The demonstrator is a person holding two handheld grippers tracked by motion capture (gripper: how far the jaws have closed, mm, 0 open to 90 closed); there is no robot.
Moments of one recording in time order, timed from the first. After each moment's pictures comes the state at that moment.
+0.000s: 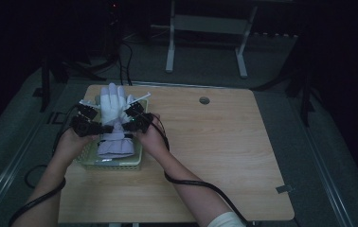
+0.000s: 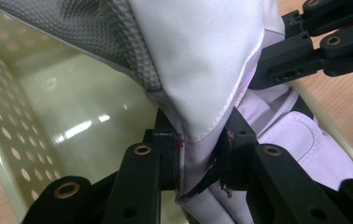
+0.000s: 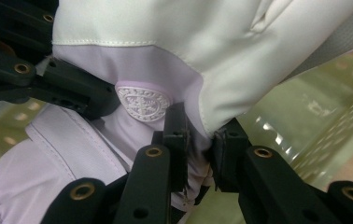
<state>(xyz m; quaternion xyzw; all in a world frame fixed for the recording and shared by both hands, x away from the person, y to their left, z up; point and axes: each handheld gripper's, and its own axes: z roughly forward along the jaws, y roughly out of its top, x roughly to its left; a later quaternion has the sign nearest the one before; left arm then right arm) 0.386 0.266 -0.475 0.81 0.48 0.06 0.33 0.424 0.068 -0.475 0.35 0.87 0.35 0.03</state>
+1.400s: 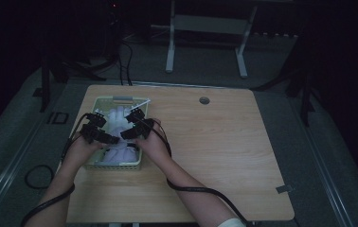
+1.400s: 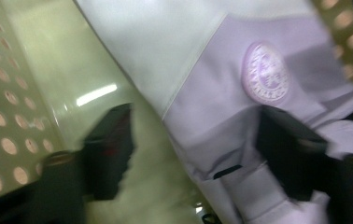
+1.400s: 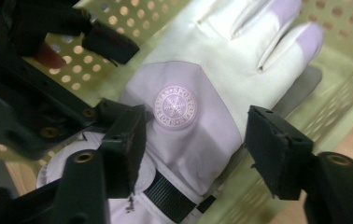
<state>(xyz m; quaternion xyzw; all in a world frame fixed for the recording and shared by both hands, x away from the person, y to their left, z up) 0.391 0.250 -0.506 0.81 0.52 0.07 0.28 0.411 0.060 -0.482 0.36 0.87 0.34 0.04</state>
